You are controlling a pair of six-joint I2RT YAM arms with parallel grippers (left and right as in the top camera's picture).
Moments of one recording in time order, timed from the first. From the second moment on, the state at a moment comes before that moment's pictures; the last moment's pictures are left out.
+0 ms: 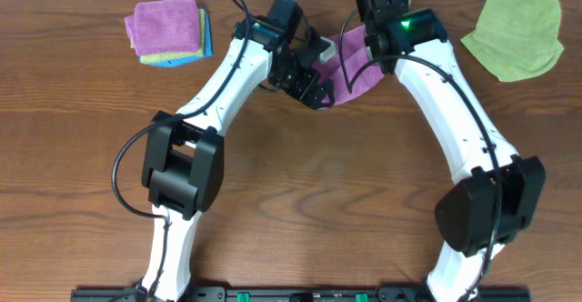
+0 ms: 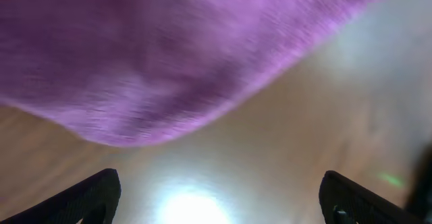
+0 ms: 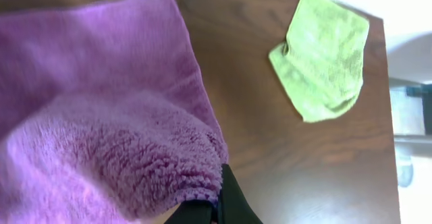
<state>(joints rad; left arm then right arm) -0.43 2.24 1.96 -1.00 0.54 0.20 0.33 1.96 1.88 -1.04 0.58 0.13</state>
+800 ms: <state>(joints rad) -0.43 2.24 1.96 -0.80 0.43 0.14 0.32 1.96 1.88 -1.49 0.49 0.39</state>
